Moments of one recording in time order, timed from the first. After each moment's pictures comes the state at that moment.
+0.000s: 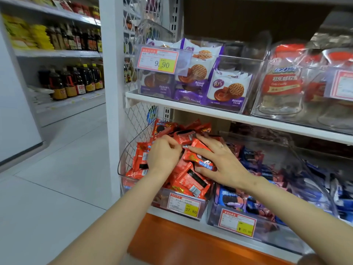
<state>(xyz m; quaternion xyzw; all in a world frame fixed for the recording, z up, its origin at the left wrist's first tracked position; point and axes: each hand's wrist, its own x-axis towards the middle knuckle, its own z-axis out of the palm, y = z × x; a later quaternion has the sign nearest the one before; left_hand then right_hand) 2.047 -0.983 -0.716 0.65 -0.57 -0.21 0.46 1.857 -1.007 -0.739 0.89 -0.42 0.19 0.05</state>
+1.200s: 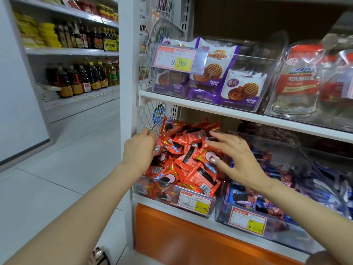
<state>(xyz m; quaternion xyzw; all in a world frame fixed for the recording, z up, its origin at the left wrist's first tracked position) 2.130 -0.988 -0.726 0.66 -0.71 0.14 0.20 1.860 -0.990 -0.729 0.86 -0.39 0.31 0.08</state>
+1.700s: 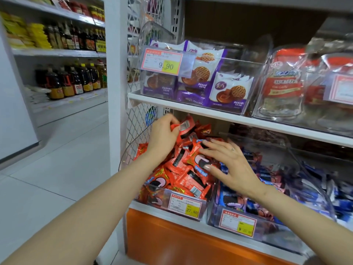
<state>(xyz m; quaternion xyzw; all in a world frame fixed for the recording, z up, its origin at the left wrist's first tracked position) 2.063 -1.021 -0.698 0.53 -0.65 -0.10 0.53 1.849 -0.985 -0.736 0.86 -0.40 0.30 0.07</state>
